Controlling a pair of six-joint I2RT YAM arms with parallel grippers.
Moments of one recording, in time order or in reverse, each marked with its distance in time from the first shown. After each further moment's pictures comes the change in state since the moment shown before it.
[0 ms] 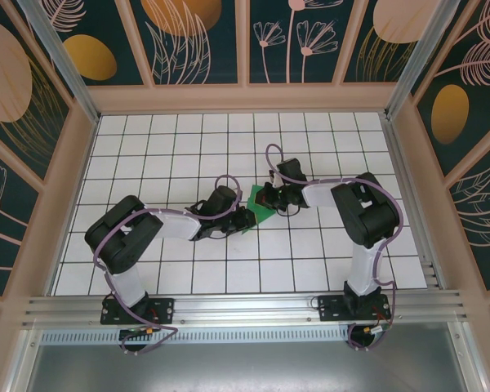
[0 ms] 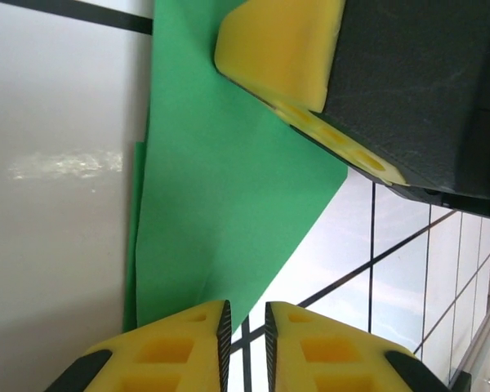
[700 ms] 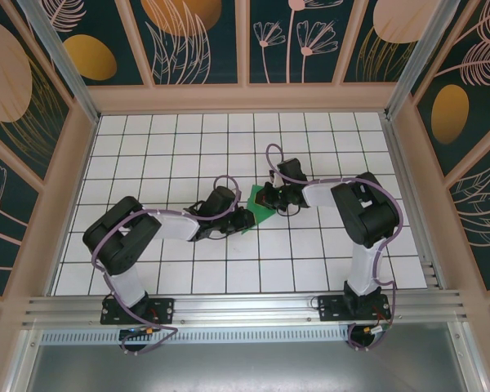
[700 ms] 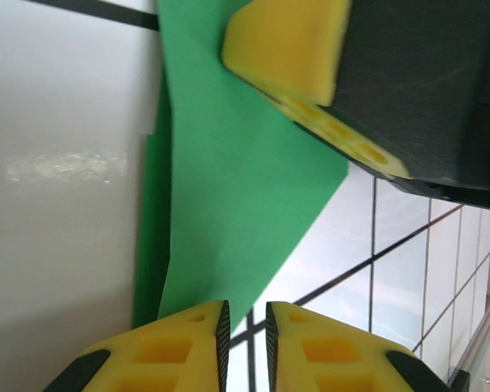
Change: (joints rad) left arm 0.000 -0.023 -0.015 0.005 0.007 -0.002; right arm -0.004 0.004 0.000 0.002 -0.011 0.000
